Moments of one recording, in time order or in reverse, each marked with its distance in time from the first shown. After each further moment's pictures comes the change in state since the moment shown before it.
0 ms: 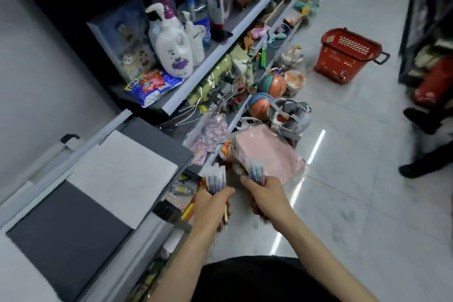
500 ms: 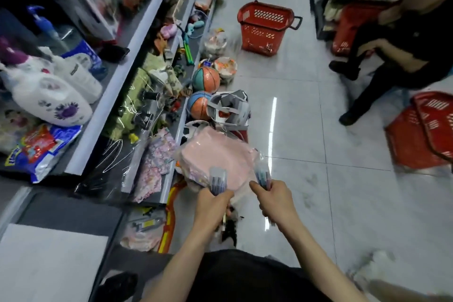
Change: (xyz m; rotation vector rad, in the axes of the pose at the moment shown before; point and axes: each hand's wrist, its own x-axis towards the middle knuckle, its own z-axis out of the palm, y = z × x) left_hand 0.059 0.047 0.168 0.388 -0.297 0.063; right_hand 0.071 0.060 -0.151 -0.011 0.442 0.191
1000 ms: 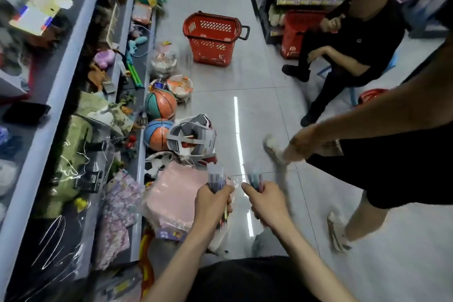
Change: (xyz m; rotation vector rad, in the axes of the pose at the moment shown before) left_hand 0.141 0.135 0.079 -0.017 -0.230 -0.006; right_hand 0.138 -0.073 -0.049 0.068 0.188 0.086
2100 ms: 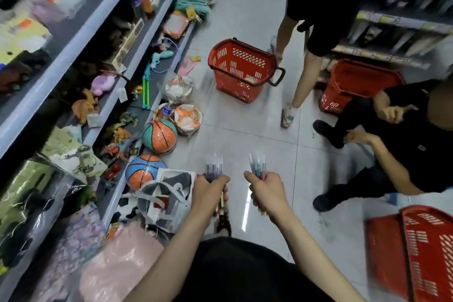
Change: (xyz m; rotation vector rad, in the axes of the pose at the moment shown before) left_hand 0.333 0.304 0.197 -0.158 0.232 -0.053; right_hand 0.459 -0.248 -0.140 0.057 -0.292 0.012
